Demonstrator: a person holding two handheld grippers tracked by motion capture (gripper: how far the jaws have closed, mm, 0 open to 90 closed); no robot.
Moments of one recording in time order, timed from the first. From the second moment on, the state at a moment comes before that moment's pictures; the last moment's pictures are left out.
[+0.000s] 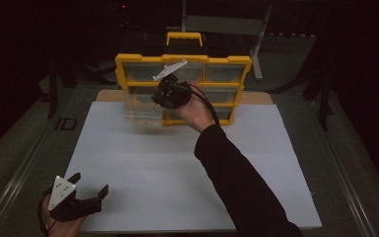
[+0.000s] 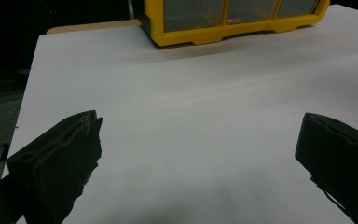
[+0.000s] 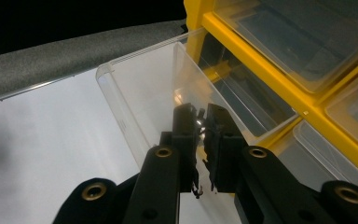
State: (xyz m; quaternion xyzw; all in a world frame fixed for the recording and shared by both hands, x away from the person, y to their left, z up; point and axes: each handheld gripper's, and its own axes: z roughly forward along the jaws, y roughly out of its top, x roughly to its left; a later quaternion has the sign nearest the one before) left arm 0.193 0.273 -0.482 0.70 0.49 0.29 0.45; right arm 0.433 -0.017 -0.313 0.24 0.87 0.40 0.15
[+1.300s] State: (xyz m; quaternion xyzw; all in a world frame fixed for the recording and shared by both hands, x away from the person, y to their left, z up) left arm 0.190 0.277 -0.482 0.68 0.50 0.30 0.44; right arm 0.295 -0.257 -0.433 0.36 0.84 0.36 0.19
